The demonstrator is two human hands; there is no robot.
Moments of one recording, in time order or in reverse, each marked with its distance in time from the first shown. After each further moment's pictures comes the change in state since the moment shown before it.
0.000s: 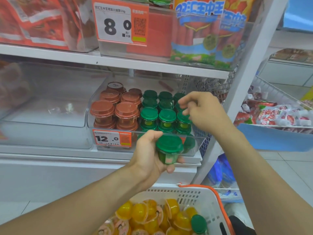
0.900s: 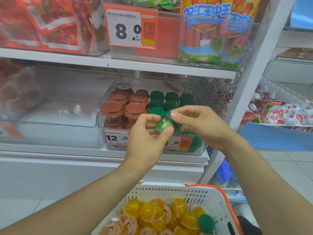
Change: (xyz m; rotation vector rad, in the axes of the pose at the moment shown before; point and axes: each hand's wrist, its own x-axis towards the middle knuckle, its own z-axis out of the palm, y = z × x) left_hand -0.007 0.021 -0.023 0.564 0.291 0.595; right_hand -0.022 0.004 0.022 0.647 -0.303 0.015
